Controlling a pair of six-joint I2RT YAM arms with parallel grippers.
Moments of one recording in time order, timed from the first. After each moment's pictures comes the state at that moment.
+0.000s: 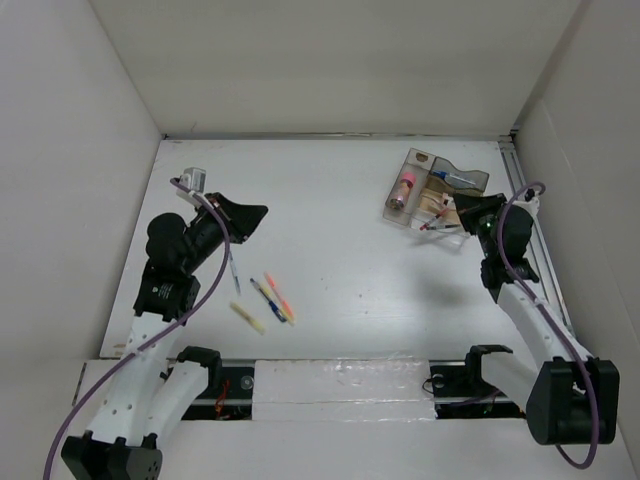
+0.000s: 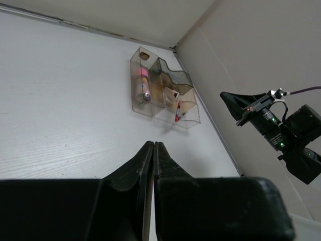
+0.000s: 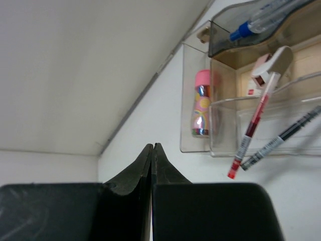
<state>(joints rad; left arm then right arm) -0.20 0.73 0.76 -0.06 0.42 -0.67 0.00 1.01 0.57 0.32 0.01 1.06</state>
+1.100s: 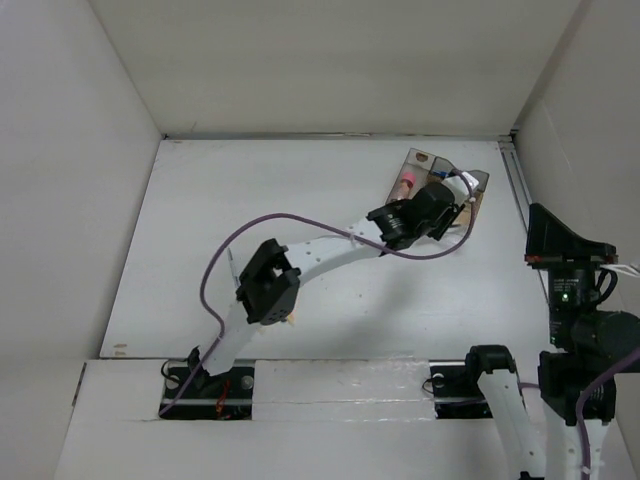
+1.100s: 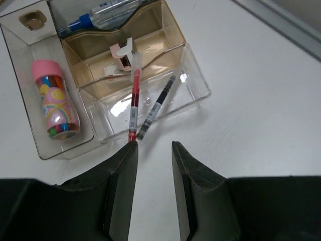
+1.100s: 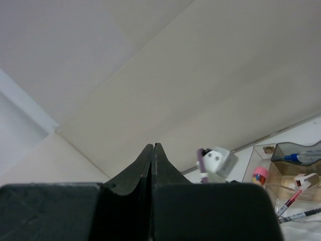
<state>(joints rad) -1.08 2.18 2.00 -0.28 -0.21 -0.10 0.01 0.30 0.98 -0.24 0.06 0.75</state>
